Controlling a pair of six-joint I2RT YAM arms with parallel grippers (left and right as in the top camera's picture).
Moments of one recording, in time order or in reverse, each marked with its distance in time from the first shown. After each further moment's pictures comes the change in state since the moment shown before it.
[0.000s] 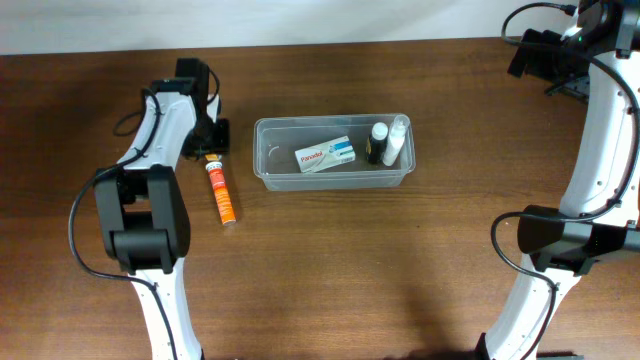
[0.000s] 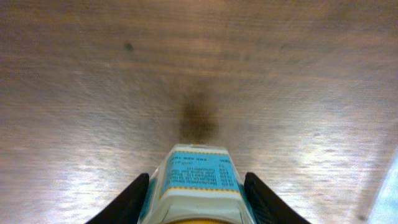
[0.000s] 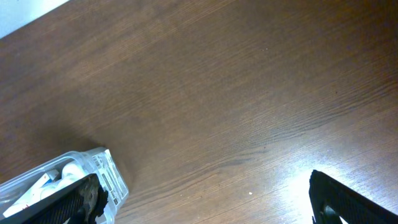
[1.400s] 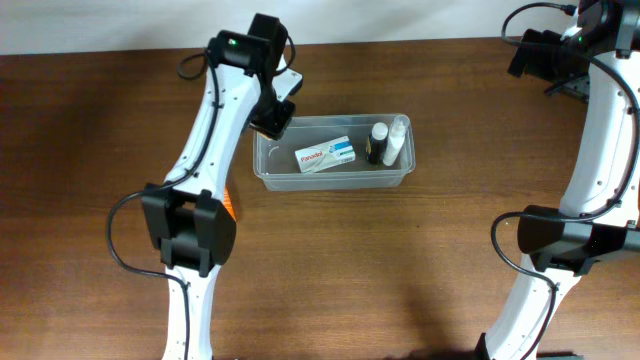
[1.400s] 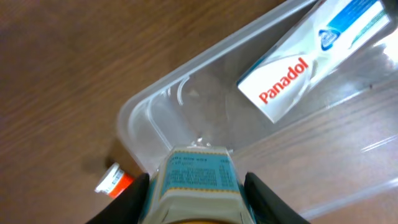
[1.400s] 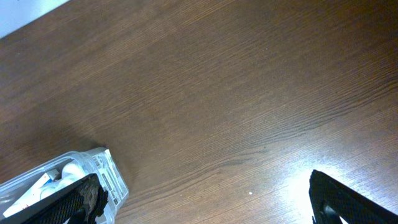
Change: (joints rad) left arm -0.285 0.047 0.496 -0.441 0.015 0.277; right arm 0.000 0.000 0.000 0.000 0.000 0.000
